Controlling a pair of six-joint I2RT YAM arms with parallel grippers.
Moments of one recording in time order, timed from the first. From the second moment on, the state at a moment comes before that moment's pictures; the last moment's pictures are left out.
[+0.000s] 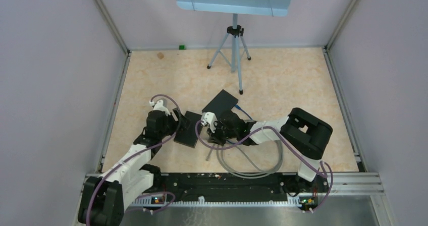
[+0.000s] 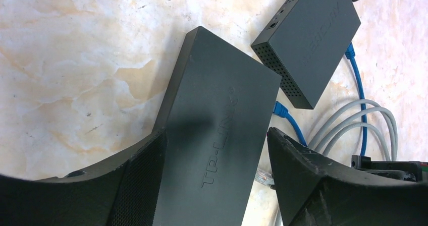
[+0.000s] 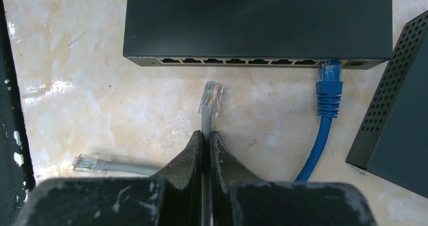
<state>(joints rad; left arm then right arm) -0.23 0.91 0.28 0.06 0.16 -0.63 0.99 1.79 0.79 0.37 -0.31 -0.10</state>
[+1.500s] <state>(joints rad) -0.23 0.65 0.49 0.06 0.41 -0.63 0.90 1.40 0.72 0.43 -0.35 0.12</state>
